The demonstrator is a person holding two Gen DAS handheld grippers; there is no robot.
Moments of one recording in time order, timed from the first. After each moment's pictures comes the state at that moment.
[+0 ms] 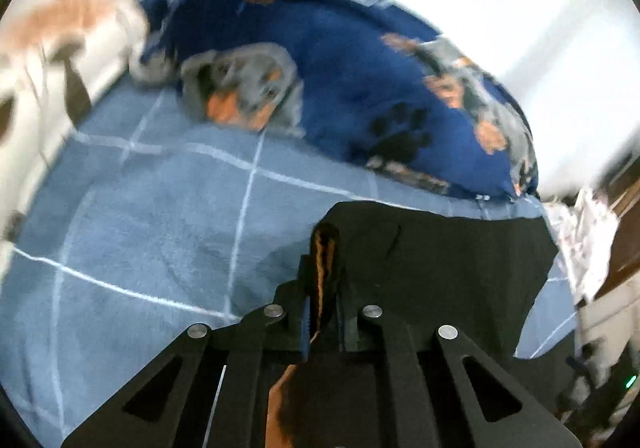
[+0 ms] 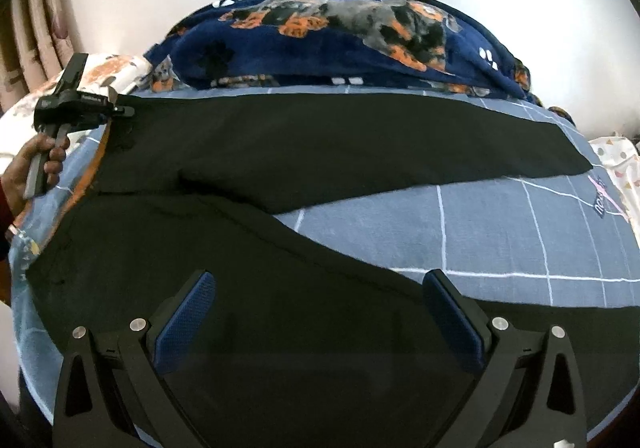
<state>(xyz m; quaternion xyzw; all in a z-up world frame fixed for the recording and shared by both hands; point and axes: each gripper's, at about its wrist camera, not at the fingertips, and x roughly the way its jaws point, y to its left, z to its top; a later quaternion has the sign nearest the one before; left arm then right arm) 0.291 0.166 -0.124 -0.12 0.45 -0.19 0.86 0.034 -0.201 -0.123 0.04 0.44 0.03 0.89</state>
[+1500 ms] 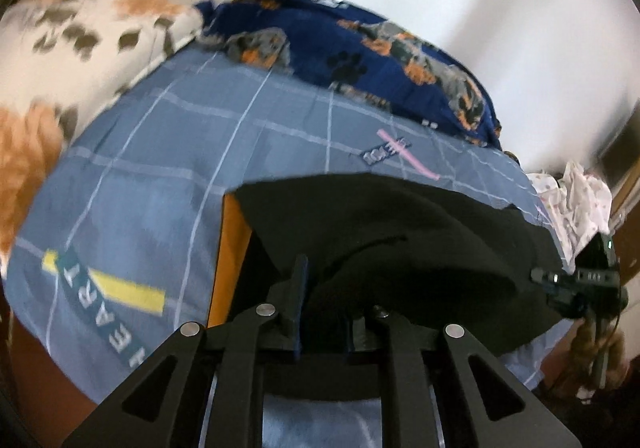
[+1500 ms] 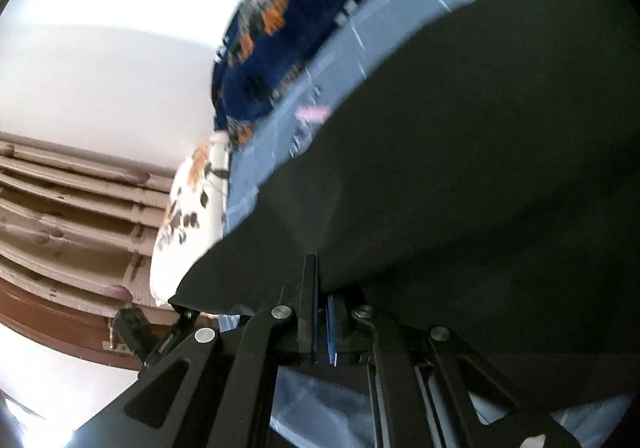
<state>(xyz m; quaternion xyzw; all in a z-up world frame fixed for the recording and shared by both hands) 0.032 0.174 -0.109 -0.13 0.45 -0.15 0.87 0.000 -0.249 -0.151 0.45 0.48 0.16 0.74</state>
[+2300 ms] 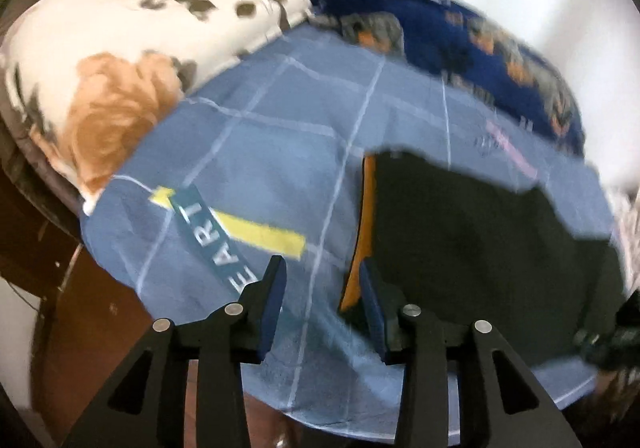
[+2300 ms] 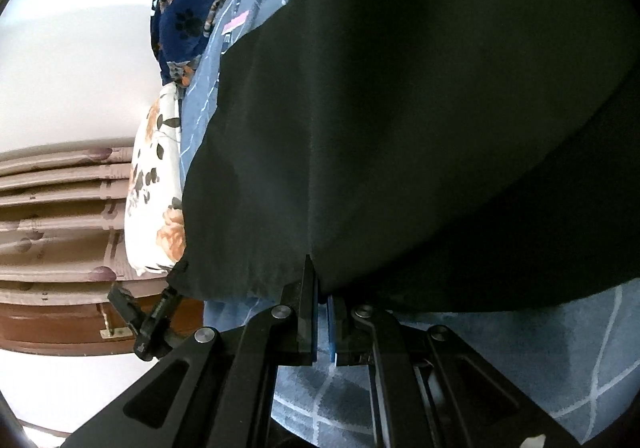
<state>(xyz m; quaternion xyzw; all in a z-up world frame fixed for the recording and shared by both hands) 0.002 0.228 -0.117 -0.11 0.47 0.01 0.88 -0.037 -0.227 -0.207 0.47 0.58 0.14 0.66</state>
